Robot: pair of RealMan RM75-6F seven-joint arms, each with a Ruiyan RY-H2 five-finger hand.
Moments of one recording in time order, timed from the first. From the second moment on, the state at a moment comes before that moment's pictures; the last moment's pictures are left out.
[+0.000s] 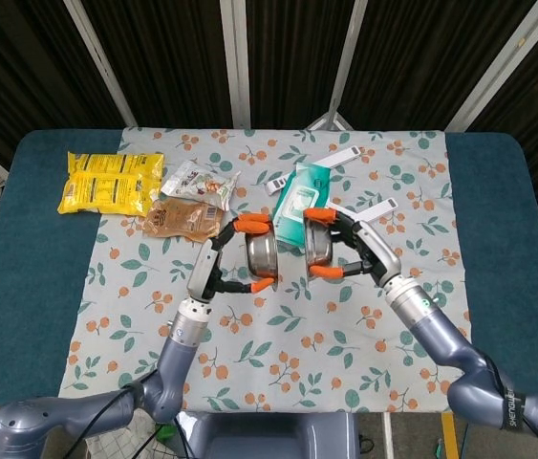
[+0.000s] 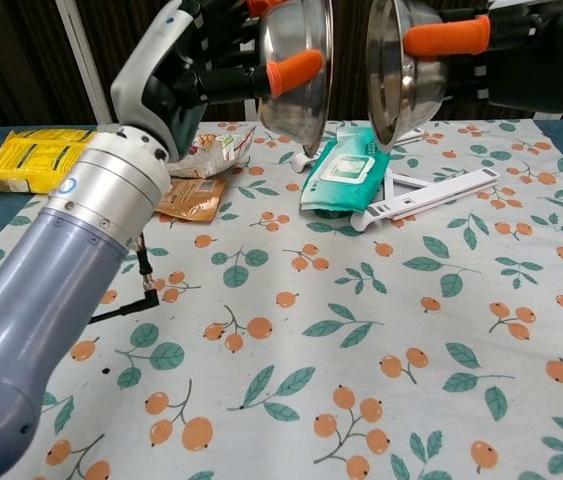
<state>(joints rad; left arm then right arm) -0.77 -2.03 -0.34 -1.16 1.53 1.42 -0.74 0.63 -1.19 0.41 -1.78 -1.20 0.76 0.95</state>
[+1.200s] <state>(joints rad) -0.73 -1.55 -0.34 -1.78 0.44 1.19 0.62 0.61 -1.43 0.10 -1.31 -1.45 0.99 -0.09</state>
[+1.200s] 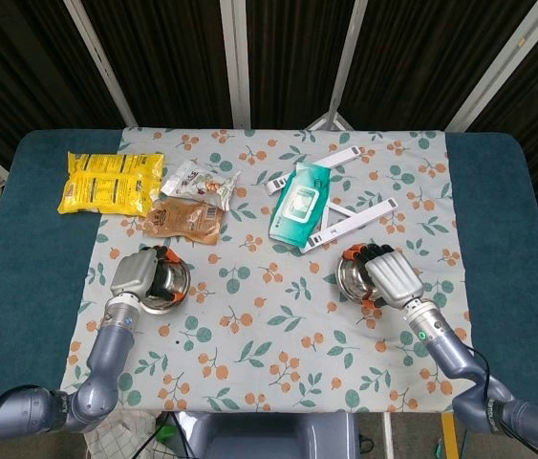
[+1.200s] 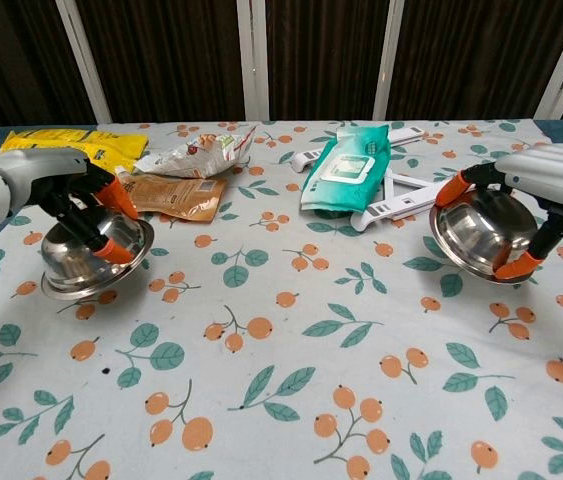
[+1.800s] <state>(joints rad) -0.78 -1.59 -0.32 -1.73 0.48 1.10 0.57 0.63 -1.41 0.13 -1.40 -1.25 0.88 -0.26</state>
